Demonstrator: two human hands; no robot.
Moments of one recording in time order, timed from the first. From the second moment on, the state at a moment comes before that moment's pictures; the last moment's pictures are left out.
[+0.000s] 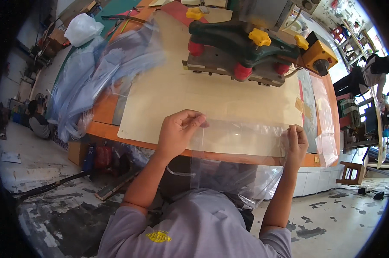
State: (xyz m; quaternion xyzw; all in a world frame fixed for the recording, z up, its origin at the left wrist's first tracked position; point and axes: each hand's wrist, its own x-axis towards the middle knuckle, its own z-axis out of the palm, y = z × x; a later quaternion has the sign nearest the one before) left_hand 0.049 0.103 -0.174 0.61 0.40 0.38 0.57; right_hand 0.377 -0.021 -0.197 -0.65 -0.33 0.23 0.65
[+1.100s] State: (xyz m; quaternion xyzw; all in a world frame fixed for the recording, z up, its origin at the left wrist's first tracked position) left_hand 0.048 0.096 -0.129 0.60 0.36 0.46 0.54; right_hand 0.380 -0.038 -0.135 -0.65 -0.38 0.27 0.60
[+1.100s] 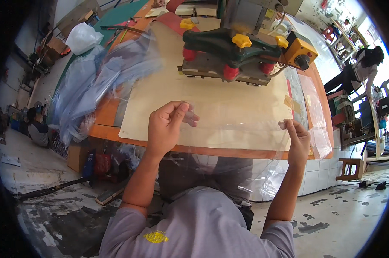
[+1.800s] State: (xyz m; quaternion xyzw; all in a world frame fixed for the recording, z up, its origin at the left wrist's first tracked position) left_hand 0.036 0.109 -0.132 0.61 0.37 0.52 0.47; right_hand 0.352 -0.036 -0.100 -0.64 -0.43 0.17 0.62
